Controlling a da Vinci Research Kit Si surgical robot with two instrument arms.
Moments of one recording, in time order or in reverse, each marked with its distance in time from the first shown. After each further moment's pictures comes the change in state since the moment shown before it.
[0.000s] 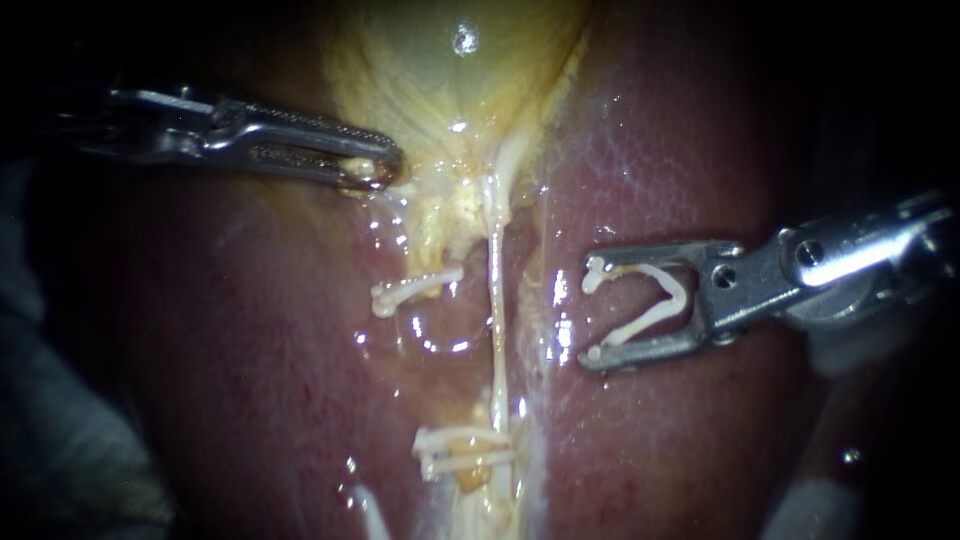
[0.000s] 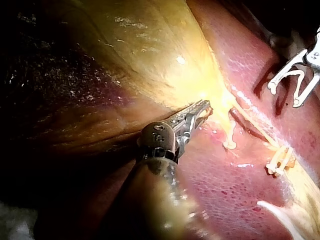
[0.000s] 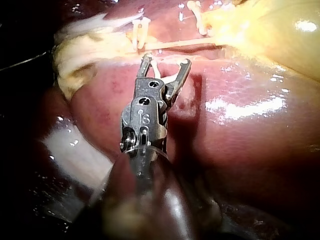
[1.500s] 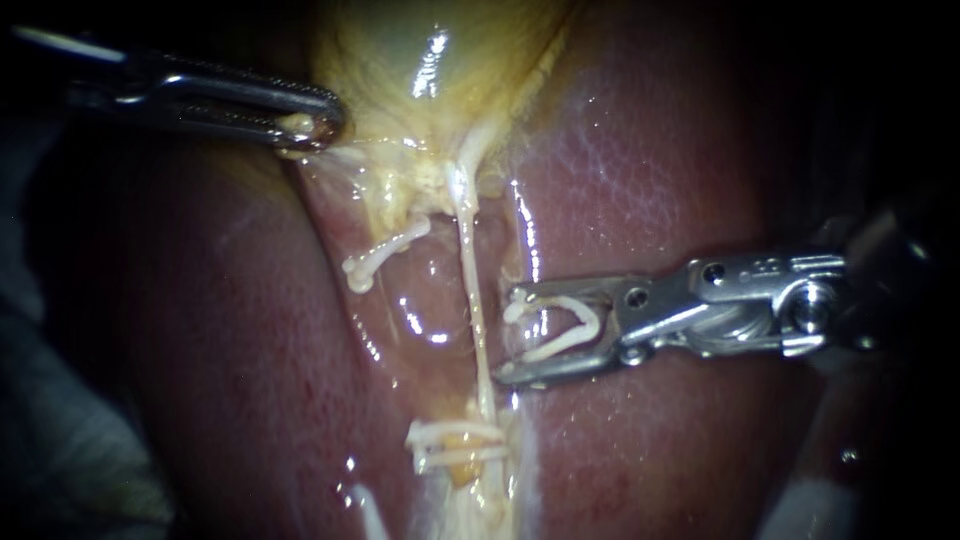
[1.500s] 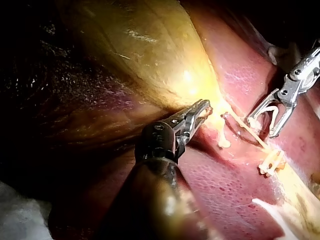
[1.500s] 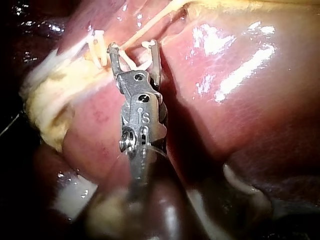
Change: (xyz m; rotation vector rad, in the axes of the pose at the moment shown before) right arm -0.004 0.001 0.010 0.075 0.092 0.358; left arm 0.003 0.003 -0.007 0.047 0.037 -0.003
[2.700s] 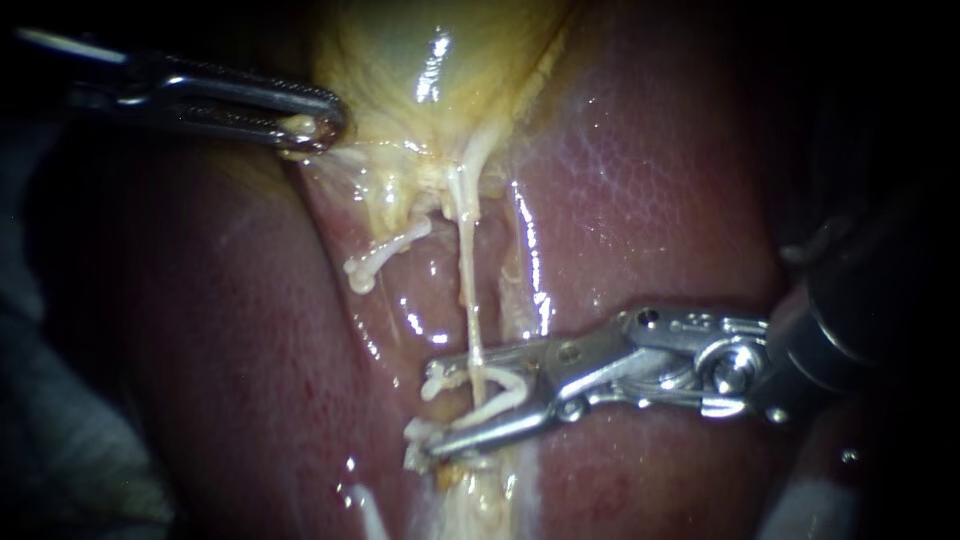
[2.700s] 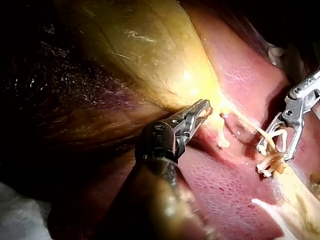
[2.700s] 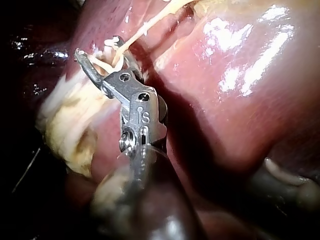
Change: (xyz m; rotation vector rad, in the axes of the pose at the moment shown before) right arm 0.001 -0.004 0.004 0.247 0.118 0.122; left arm 0.000 0.000 0.000 -0.001 0.000 0.000
